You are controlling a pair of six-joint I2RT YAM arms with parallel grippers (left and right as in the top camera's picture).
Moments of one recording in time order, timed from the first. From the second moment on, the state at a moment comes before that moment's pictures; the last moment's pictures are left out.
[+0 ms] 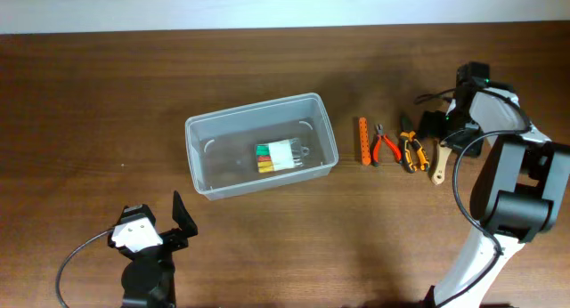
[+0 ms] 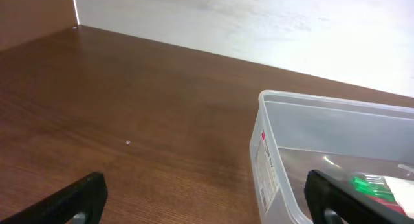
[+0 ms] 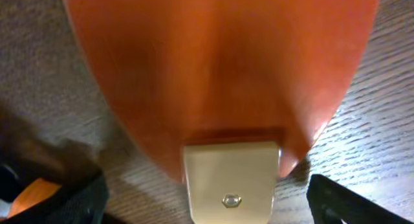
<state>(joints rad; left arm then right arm) -0.12 0.02 0.10 -0.29 -0.33 -0.22 -0.25 2.15 1.54 -0.89 0.04 0.18</state>
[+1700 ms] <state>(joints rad) -0.12 0.02 0.10 -0.29 -0.33 -0.22 0.58 2.13 2.24 -1.36 -0.11 -0.57</state>
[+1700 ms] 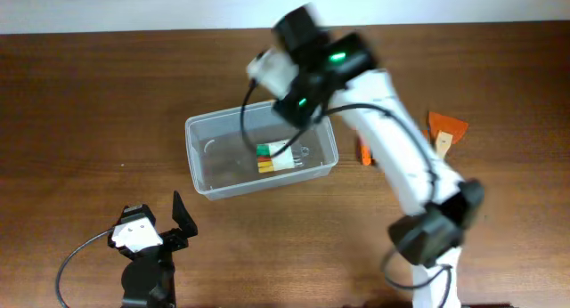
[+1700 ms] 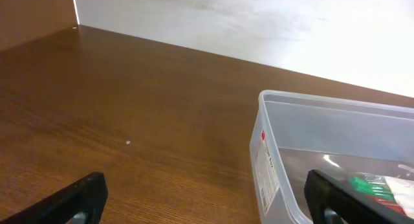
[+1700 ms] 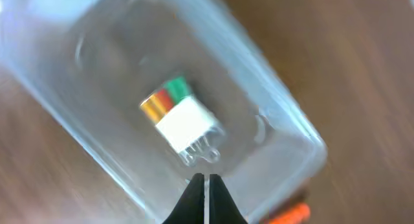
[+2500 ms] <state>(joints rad) -0.12 0.02 0.10 -0.29 -0.33 -0.22 0.58 2.31 2.23 -1.45 0.11 -0.81</state>
